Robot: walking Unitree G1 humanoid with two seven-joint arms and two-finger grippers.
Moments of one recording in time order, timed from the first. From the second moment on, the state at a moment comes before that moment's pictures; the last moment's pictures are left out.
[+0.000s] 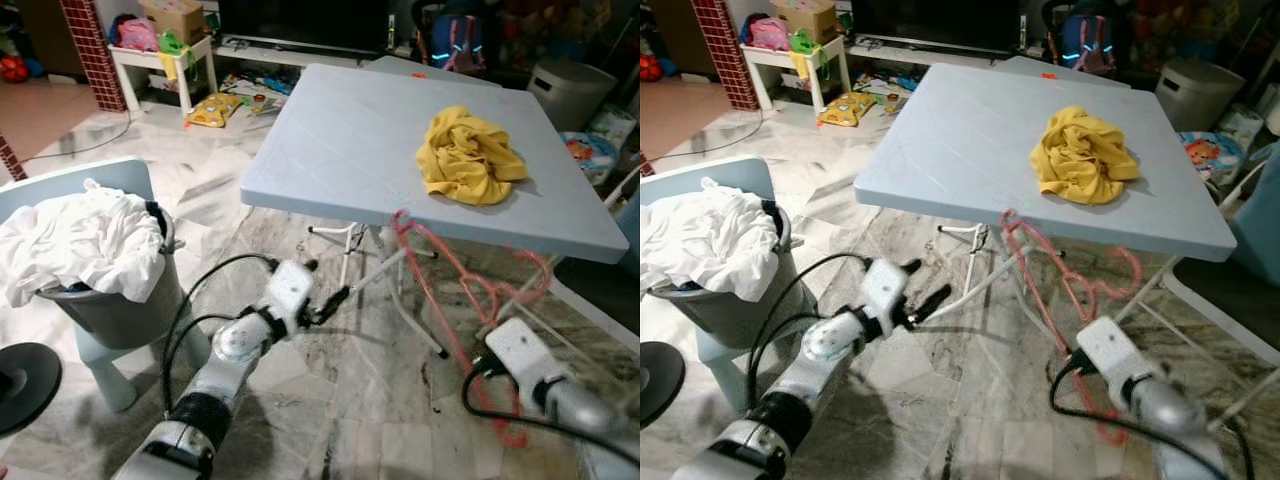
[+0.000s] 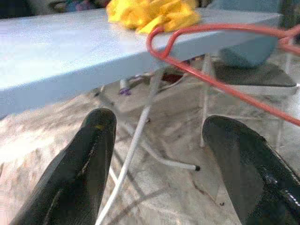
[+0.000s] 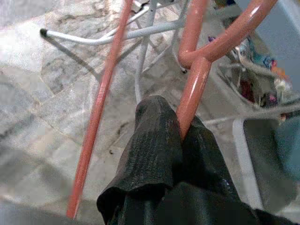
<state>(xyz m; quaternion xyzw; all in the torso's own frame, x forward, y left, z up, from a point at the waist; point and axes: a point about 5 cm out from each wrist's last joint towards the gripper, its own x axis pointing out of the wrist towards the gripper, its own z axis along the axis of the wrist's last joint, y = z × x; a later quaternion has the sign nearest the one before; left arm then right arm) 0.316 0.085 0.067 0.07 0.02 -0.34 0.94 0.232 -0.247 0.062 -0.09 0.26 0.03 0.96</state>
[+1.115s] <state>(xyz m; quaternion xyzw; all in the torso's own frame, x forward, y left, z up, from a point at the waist) 0.319 0.087 0.061 -0.02 0.11 -0.26 0.96 0.219 -0.235 0.074 0.08 0.12 -0.20 0.97</state>
